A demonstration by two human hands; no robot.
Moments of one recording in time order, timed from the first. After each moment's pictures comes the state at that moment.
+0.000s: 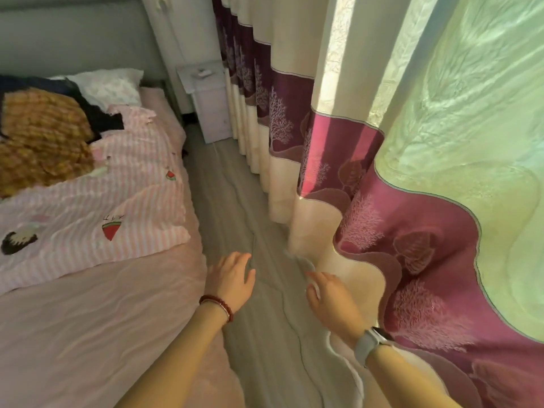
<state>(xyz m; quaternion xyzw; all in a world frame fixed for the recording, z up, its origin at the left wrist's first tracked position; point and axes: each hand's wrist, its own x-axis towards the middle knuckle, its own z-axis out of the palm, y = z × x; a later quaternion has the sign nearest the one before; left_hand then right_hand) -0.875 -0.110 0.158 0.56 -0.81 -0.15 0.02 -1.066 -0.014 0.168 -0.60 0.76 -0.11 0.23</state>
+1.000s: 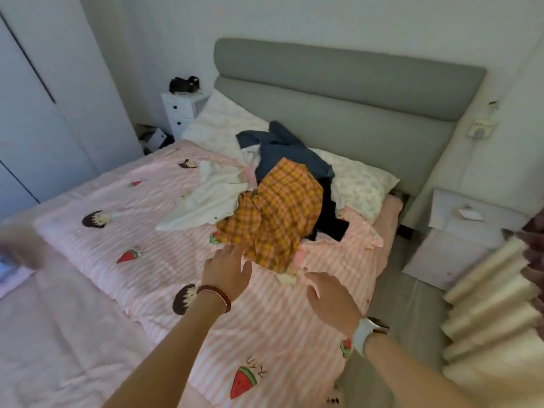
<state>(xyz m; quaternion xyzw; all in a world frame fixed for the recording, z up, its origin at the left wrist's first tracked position) -0.512 -0.521 0.242 0.88 -0.46 -0.06 0.12 -0.709 -0.629 0.219 -0.90 0.36 -0.01 0.26</state>
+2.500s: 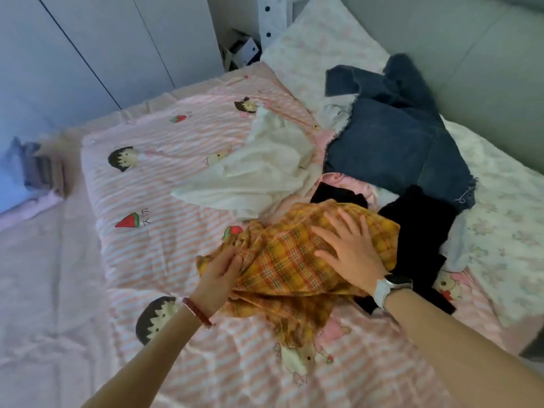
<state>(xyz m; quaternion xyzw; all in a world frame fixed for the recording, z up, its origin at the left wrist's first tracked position) -0.377 -0.705 0.133 0.85 -0.18 -0.16 0.48 -0.446 -0.962 0.095 -1.00 0.04 0.00 0.09</state>
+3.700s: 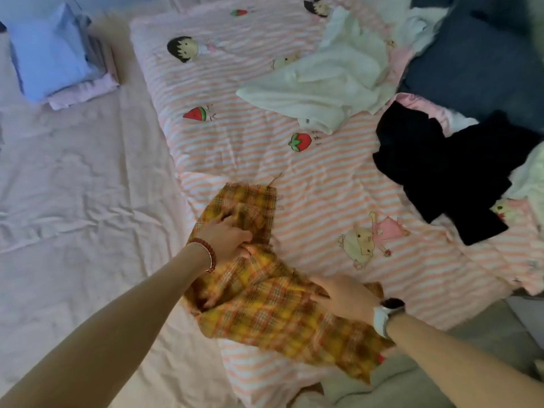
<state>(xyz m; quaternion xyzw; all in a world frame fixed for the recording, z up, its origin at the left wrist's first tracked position) -0.426 -0.487 0.085 0.87 -0.39 -0.28 -0.11 -0.590 -0.713 0.056 -0.93 -0.10 0.29 0.21</state>
